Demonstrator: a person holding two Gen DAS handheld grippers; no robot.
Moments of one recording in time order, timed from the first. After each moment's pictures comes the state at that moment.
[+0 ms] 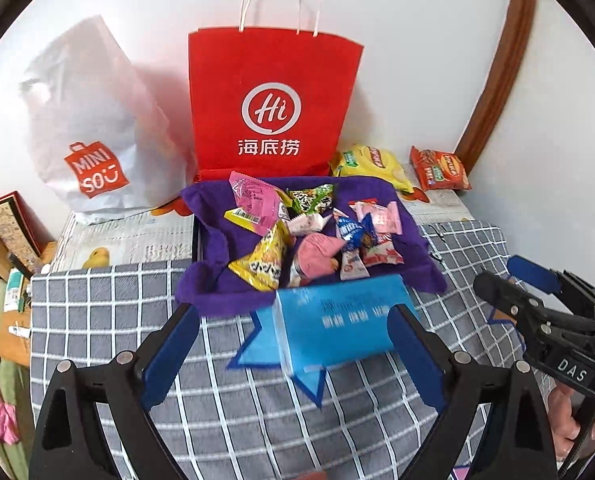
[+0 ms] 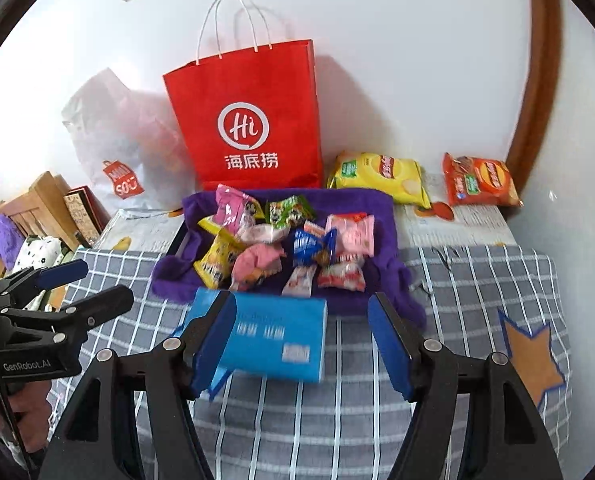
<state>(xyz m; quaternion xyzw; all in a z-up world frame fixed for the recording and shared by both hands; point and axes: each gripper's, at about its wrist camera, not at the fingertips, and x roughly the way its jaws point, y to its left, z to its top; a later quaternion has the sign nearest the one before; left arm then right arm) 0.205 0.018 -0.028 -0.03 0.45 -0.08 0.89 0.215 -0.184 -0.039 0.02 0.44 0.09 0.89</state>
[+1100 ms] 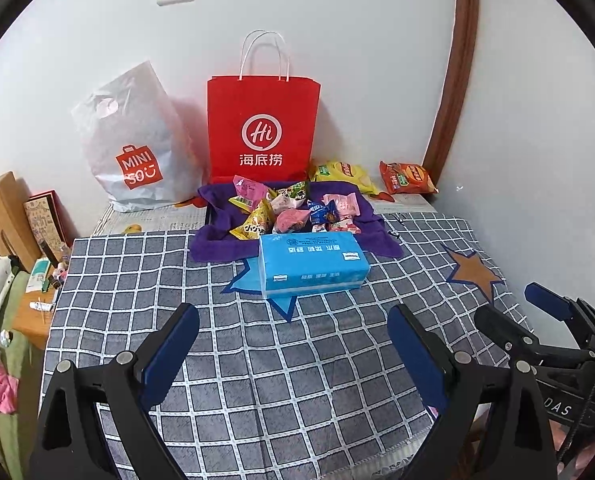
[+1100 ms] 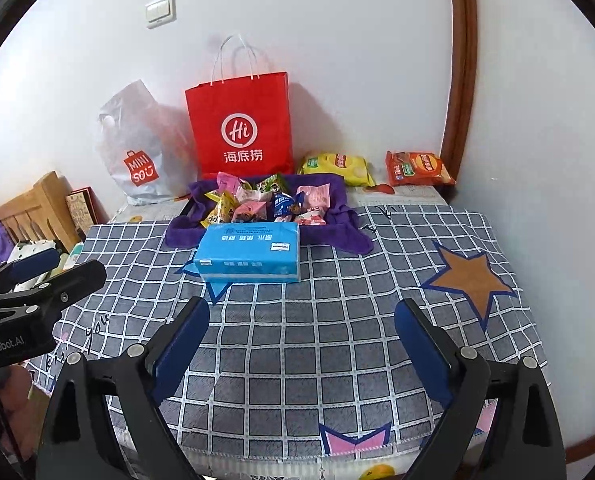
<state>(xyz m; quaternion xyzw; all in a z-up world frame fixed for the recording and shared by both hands) 0.035 -0.002 0.002 -0.02 0.37 -0.07 0.92 0.026 -0.208 -0.017 0.01 0.38 0.04 0.93</state>
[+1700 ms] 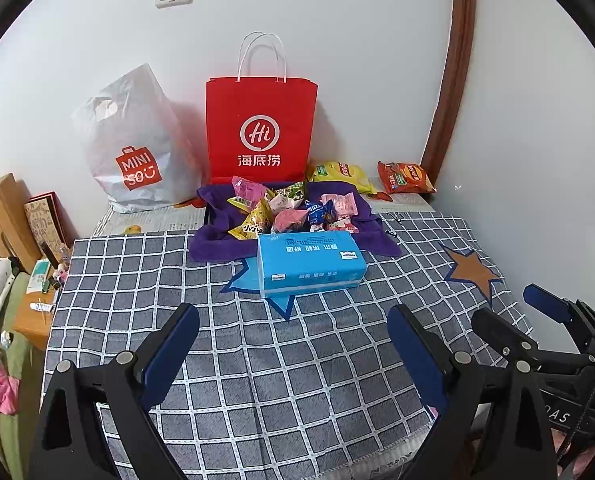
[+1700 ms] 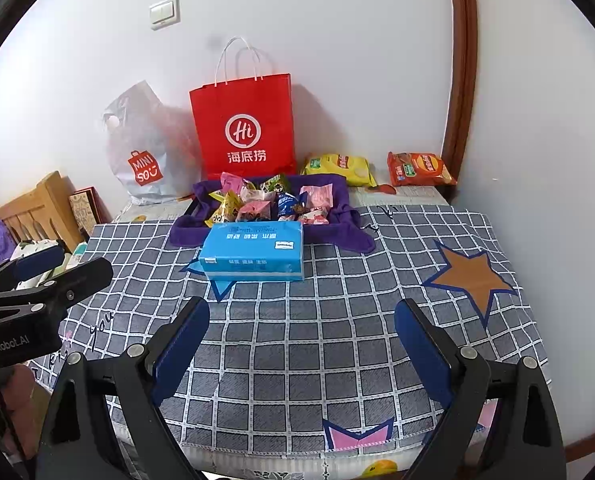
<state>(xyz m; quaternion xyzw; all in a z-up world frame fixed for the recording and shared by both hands) 0.032 -0.004 0.005 -0.02 0.37 -0.07 0.93 0.019 -0.207 -0.015 0.01 0.37 0.04 0.93</state>
